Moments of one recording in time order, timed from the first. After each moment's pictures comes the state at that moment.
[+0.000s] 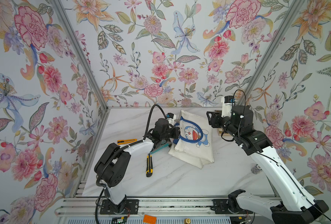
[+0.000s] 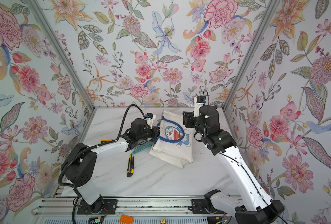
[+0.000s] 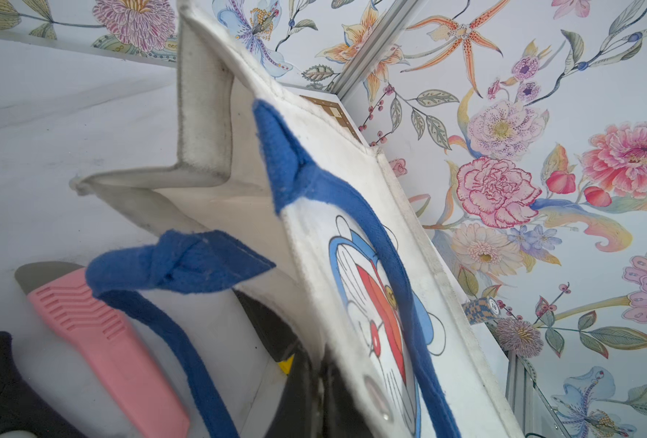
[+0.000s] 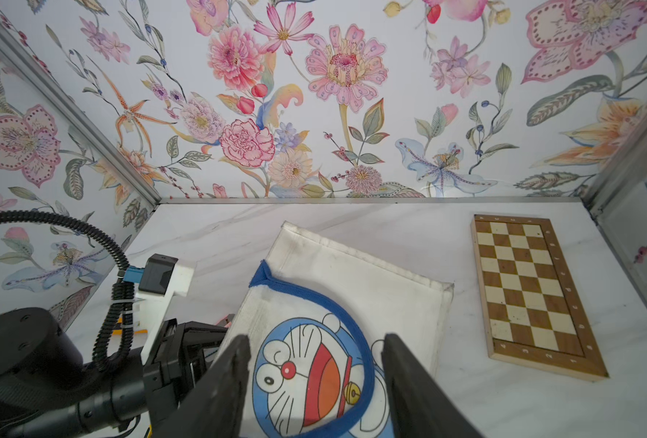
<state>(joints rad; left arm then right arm) -0.65 1.75 1.12 0.27 0.32 -0.54 0.42 1.15 1.34 -0.55 0.09 0.27</state>
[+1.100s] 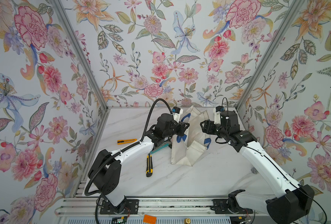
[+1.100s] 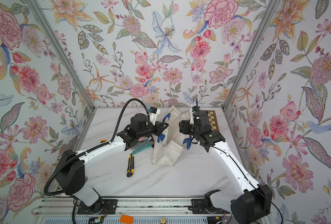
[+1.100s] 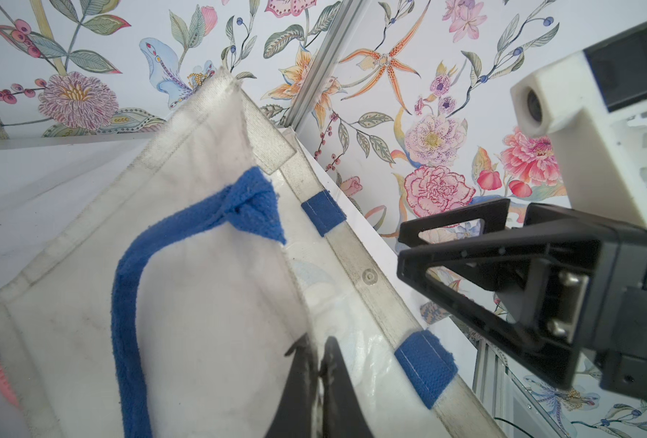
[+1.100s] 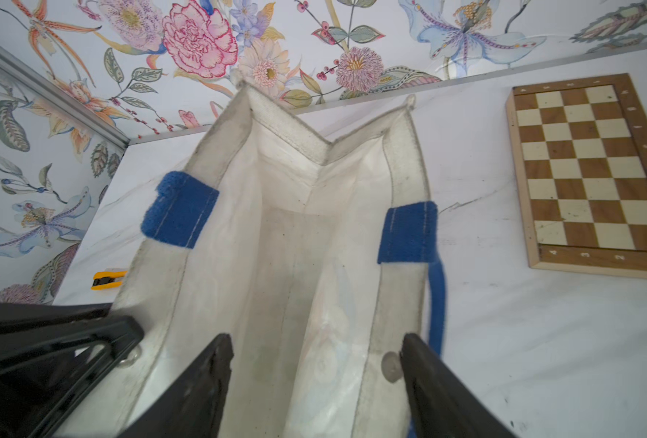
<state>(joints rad) -0.73 1.65 1.25 0.12 0.28 -0.47 0.36 1.24 1.17 -0.53 -0.01 0.38</state>
